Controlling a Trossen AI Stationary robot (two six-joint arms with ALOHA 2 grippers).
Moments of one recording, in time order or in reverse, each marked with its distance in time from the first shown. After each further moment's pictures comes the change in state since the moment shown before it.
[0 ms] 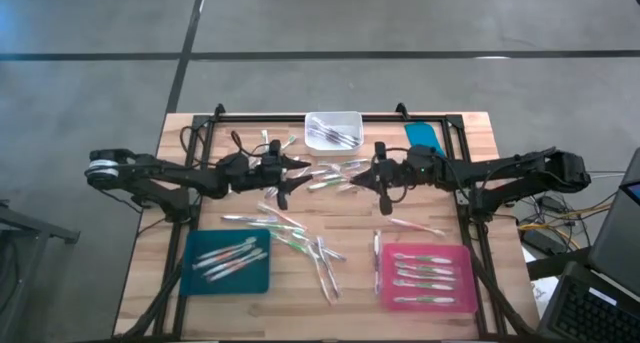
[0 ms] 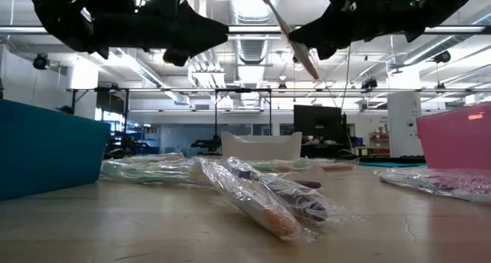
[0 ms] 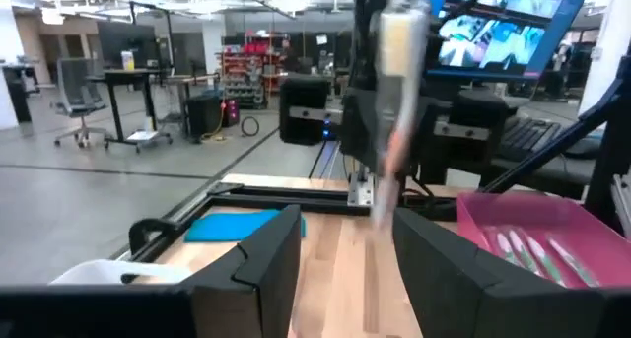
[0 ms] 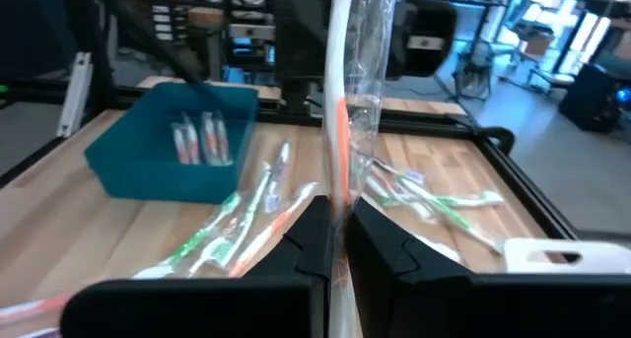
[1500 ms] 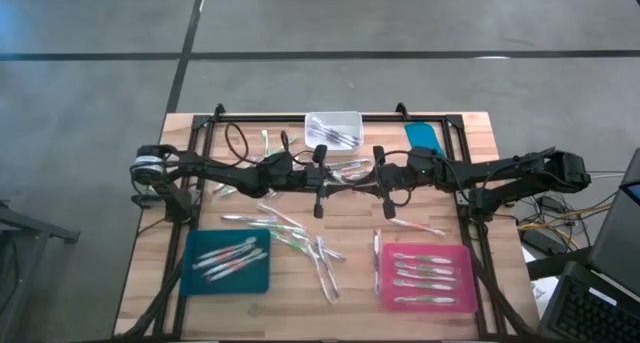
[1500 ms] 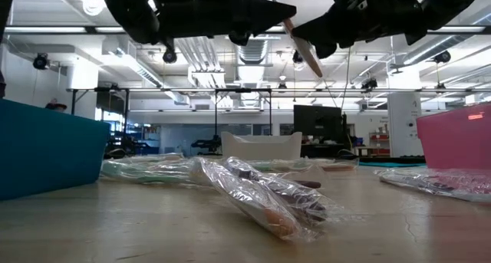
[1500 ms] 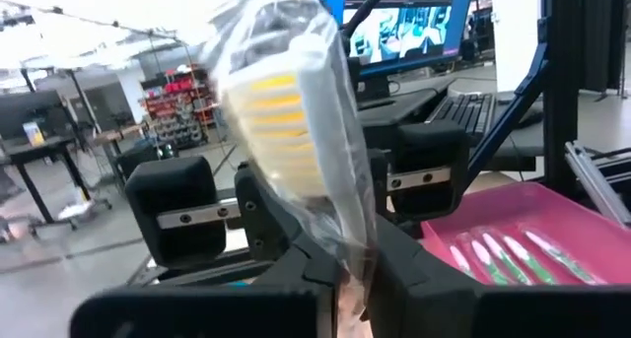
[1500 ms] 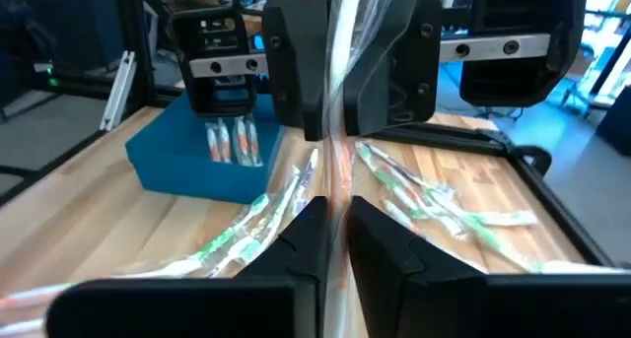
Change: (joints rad) left arm -0.061 0.371 0.425 -0.043 0.166 0.203; right arm 0.001 -0.002 -0.024 0.037 -0.074 -0.020
